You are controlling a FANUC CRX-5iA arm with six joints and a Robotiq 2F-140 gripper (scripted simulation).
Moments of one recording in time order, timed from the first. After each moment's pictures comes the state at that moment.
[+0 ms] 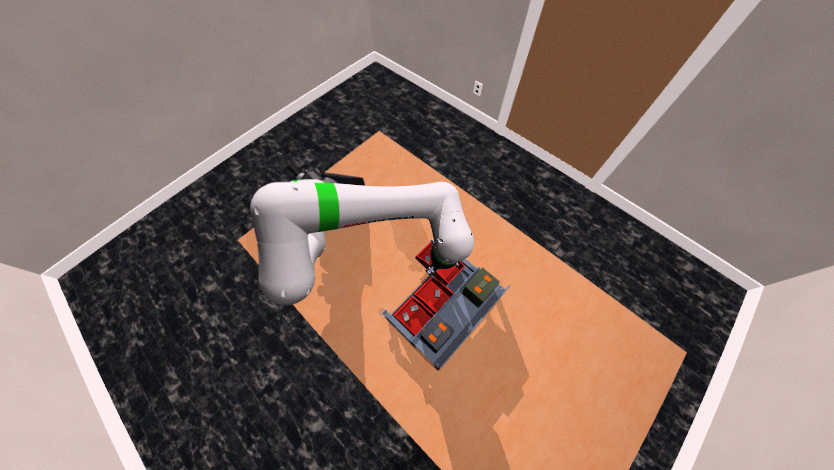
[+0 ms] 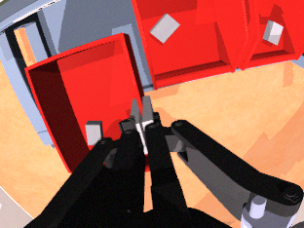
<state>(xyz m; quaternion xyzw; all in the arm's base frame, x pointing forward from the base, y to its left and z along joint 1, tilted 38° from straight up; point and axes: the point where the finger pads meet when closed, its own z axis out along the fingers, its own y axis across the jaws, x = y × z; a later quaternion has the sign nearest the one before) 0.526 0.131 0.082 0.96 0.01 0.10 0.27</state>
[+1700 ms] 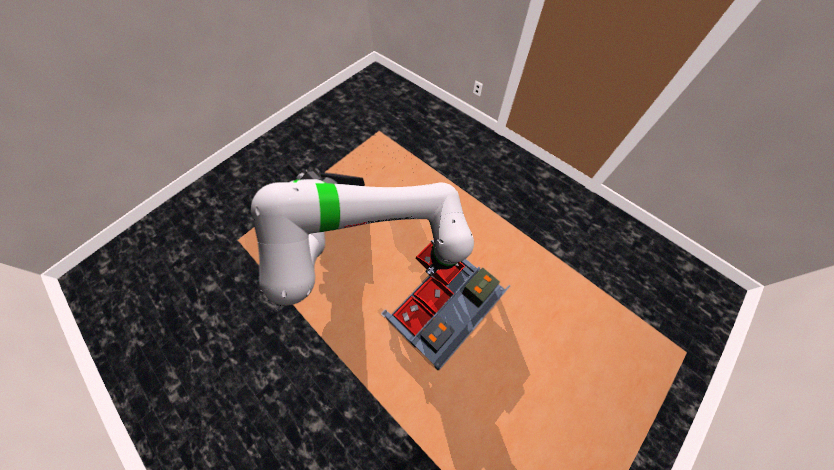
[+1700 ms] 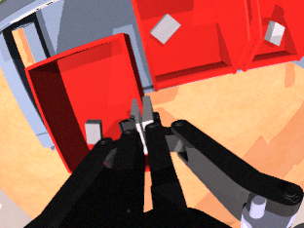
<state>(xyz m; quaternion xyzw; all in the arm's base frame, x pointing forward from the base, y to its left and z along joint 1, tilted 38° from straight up) 0.527 0.129 0.079 0.96 0.01 0.10 0.27</state>
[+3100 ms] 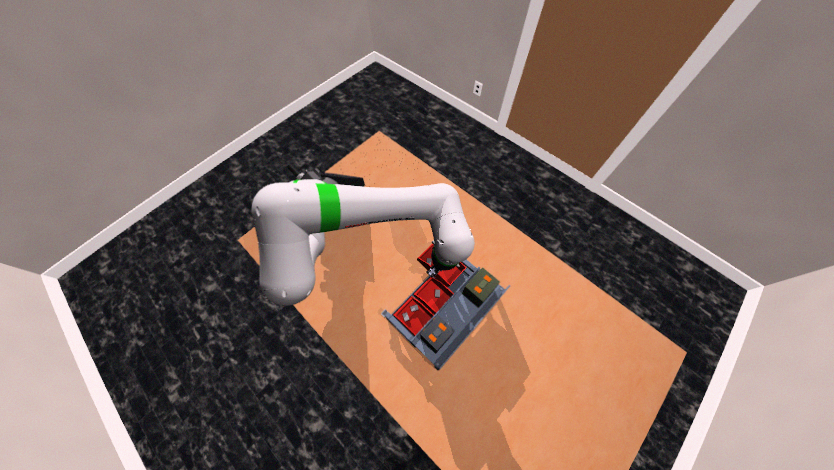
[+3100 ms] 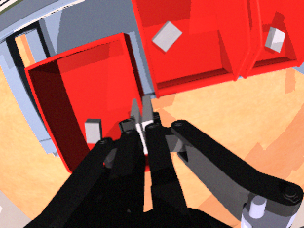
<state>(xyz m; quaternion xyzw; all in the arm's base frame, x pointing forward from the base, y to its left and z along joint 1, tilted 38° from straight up) 0.535 0.130 0.081 0.96 0.01 0.11 0.27</state>
